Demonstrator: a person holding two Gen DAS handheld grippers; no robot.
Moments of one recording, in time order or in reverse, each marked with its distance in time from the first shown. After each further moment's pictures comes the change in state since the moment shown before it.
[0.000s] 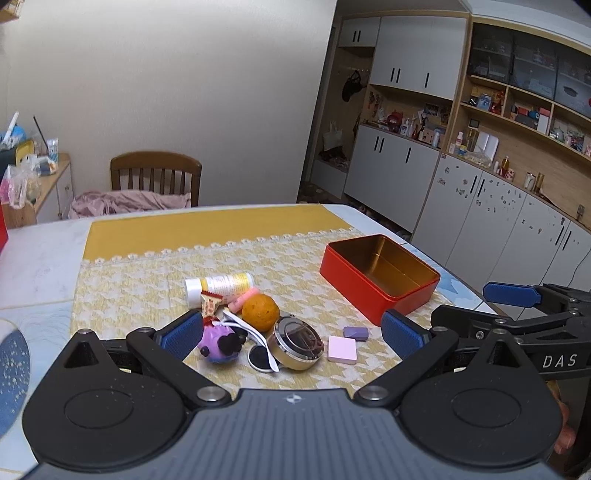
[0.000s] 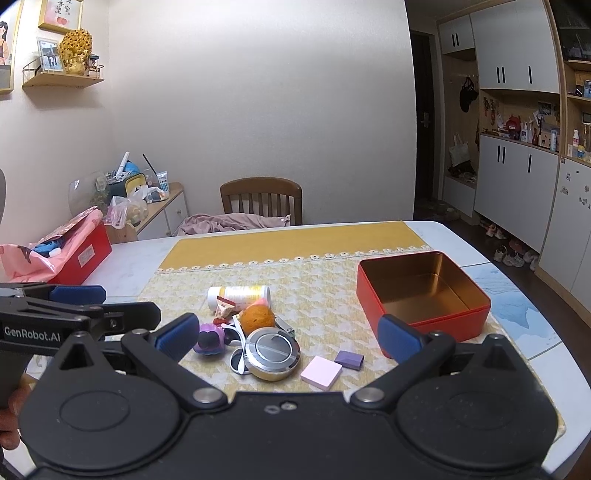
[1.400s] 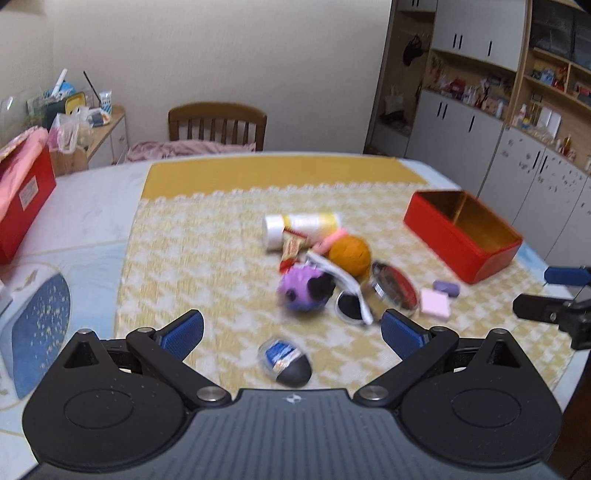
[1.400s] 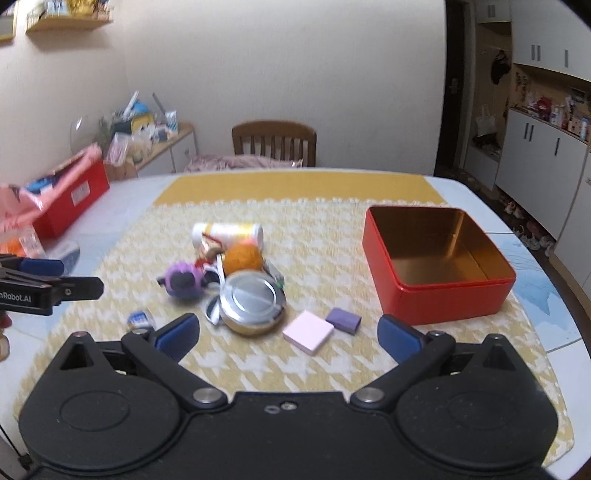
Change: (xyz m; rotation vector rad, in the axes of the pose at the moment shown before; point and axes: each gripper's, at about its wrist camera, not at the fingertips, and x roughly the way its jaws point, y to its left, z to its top) left arm 0.039 0.053 -0.042 -0.039 0.131 0.199; right arm 0.070 -0.030 -0.026 -0.105 0.198 0.052
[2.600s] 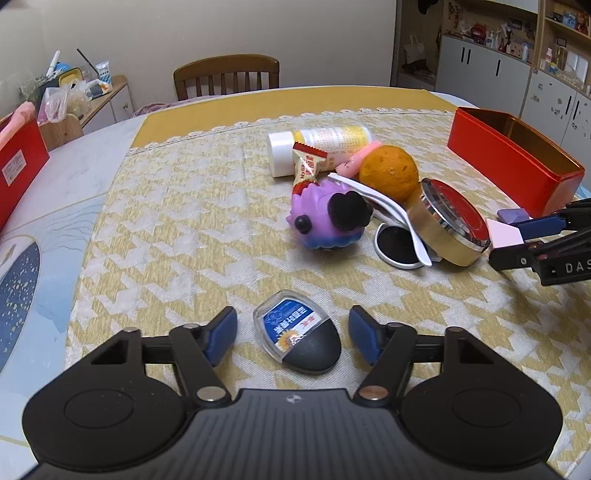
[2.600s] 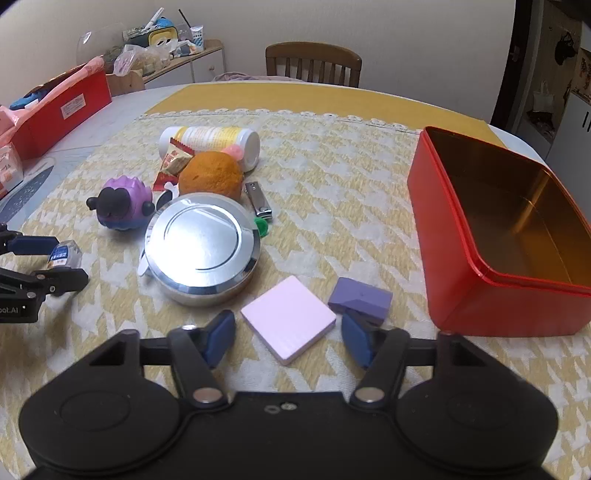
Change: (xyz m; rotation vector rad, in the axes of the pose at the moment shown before) left arm 0.091 -0.018 -0.032 0.063 0.129 0.114; right arm 0.127 -0.030 -0.004 -0.120 0.190 0.087
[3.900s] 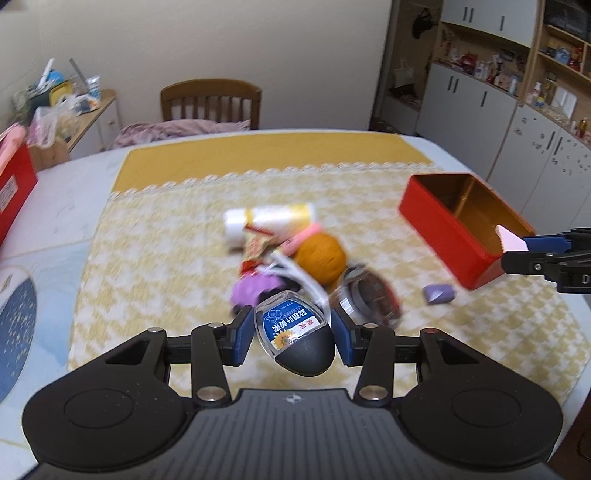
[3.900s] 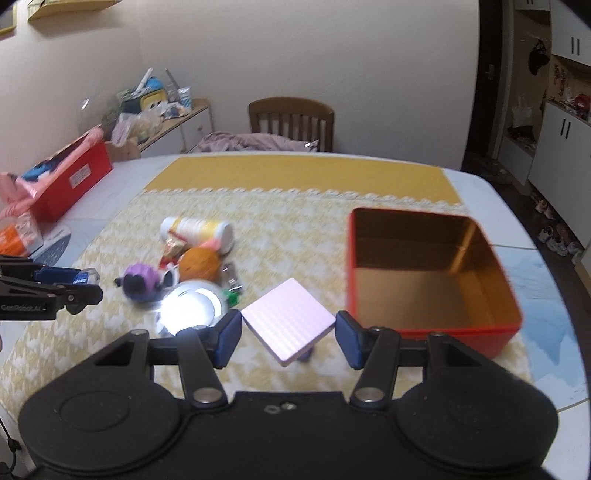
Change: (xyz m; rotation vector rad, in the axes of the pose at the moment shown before) left arm -0.059 -0.035 0.067 -0.057 -0.040 -0.091; right arm -0.104 -0.055 0.030 0.066 -0.137 -0.001
